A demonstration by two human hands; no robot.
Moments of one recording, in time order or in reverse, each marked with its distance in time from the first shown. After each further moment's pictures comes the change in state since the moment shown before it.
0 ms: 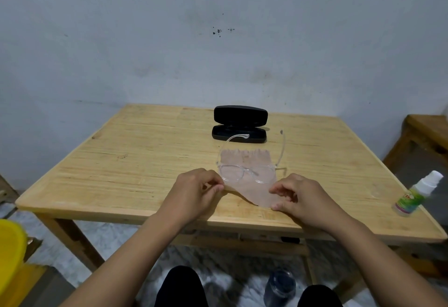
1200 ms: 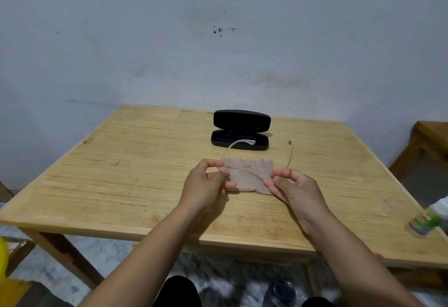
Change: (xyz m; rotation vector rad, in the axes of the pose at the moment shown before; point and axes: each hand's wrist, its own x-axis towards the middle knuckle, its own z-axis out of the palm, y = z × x) left_hand 0.045 0.019 0.017 -0.767 0.057 -0.614; right_hand 0.042 -0.022 0.011 1.048 0.319 0.468
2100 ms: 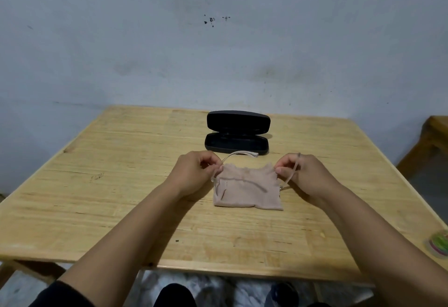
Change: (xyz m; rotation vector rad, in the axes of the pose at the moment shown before) left_hand 0.092 -0.009 -0.014 0.559 -0.177 0.298; right_hand 0.098 -0.006 -0.030 -0.521 -0.222 -0.235
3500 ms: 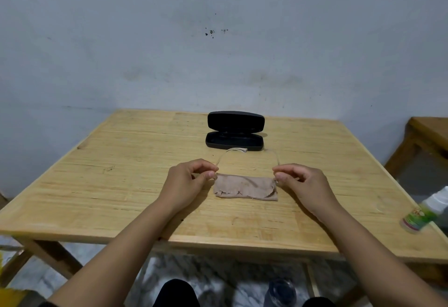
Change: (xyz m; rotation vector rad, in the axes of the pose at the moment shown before) left_hand -0.062 0.005 -0.002 -0.068 0.151 0.059; right_hand -0.067 0.001 0.005 -0.012 0.183 -0.166
